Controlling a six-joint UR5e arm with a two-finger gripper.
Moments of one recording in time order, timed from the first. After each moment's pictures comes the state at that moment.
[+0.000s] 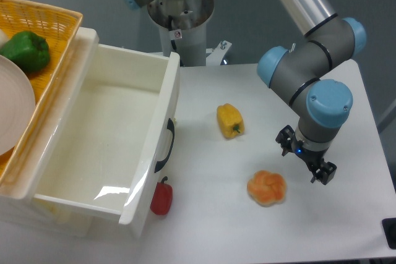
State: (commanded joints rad) arm 2.66 -2.16 -1.36 -1.14 1.58 1.50
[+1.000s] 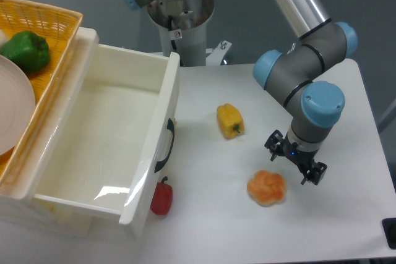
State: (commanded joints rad) arm 2.66 -2.15 -1.45 -1.06 1.50 1.32
